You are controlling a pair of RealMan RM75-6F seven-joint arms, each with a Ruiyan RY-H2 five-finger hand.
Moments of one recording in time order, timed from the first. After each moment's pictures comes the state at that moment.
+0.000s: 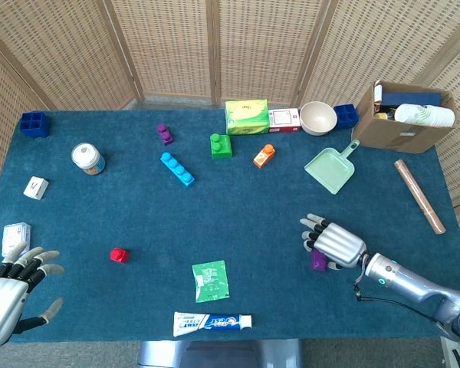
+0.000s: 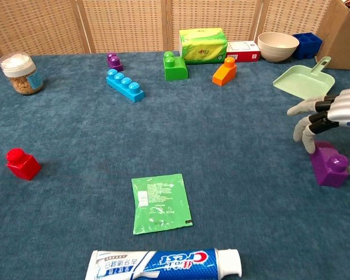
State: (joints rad) left arm 0.02 -0.83 0.13 -2.11 1.76 1.49 0.18; right arm 0.70 -1.37 -0.22 -0.98 -1.94 1.18 0.34
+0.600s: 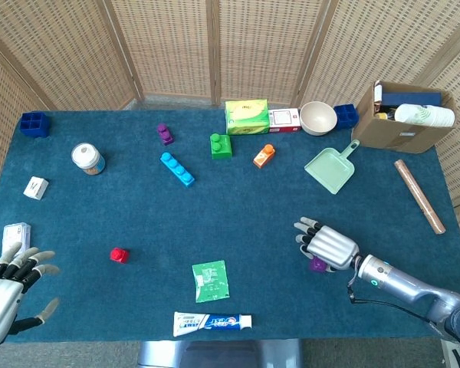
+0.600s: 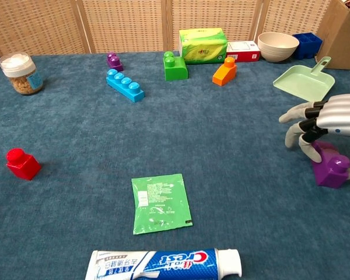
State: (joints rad) left arm 0.03 -0.82 0.13 -2.09 1.76 1.51 0.15; right arm 0.72 -1.38 -0.23 -1.02 -1.93 1.15 0.31
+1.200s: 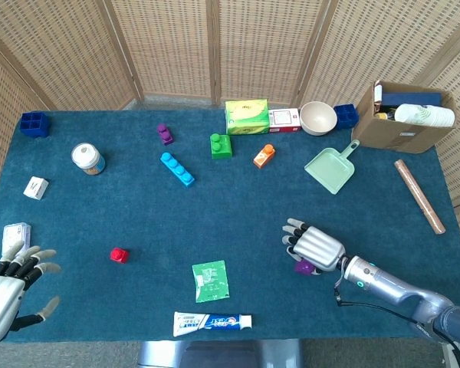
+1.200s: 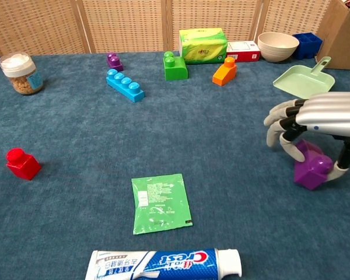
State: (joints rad) left arm 0.01 -0.84 0.12 -2.05 1.74 1.49 0.12; right arm 0.75 -1.36 -0.19 -1.19 -1.88 1.10 0.23
